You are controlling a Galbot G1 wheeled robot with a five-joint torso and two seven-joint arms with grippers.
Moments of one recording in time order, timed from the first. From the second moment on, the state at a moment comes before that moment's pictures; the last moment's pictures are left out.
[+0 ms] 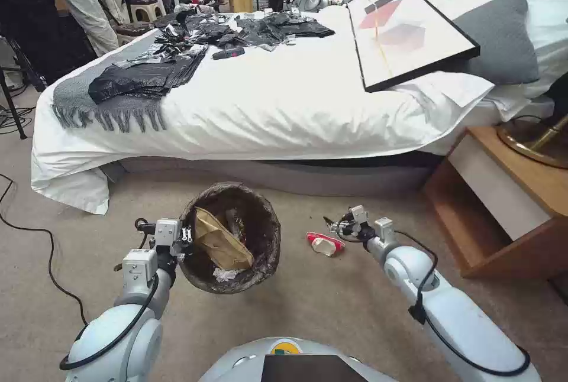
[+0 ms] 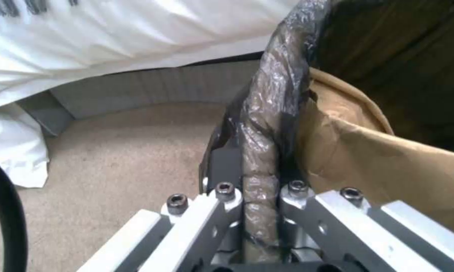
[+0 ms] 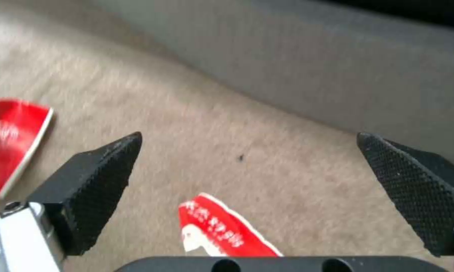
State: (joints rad) left arm 1.71 -1.42 -0.62 -2.50 -0.09 0.67 -0.05; right arm -1.18 0.96 0.26 1.71 0.49 -0.34 -0.10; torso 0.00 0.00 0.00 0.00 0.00
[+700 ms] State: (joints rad) left arm 1.71 -1.42 -0.61 -2.50 -0.09 0.67 -0.05; right arm -1.06 1.02 0.14 1.38 0.43 -0.29 -0.19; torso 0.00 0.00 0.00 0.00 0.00
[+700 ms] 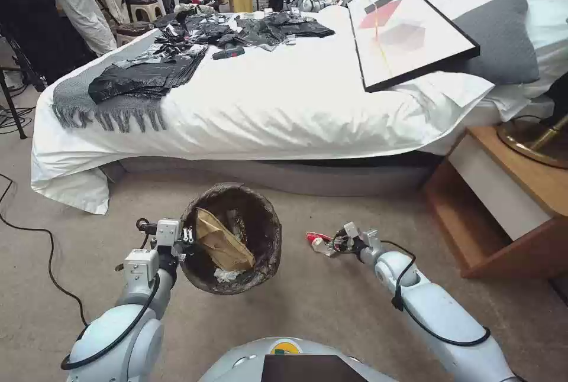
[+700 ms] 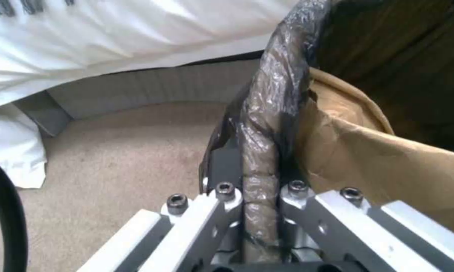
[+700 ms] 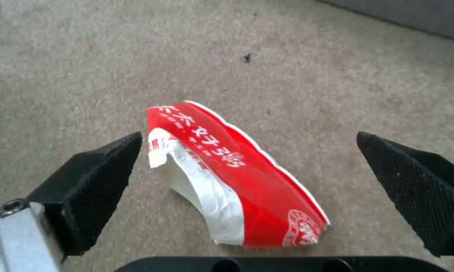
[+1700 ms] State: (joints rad) left arm 1.69 -1.41 -0.61 -2.49 -0.09 0.66 -0.05; right arm -0.94 1.12 0.01 1.14 0.35 -0.25 -0.20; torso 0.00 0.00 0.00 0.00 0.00
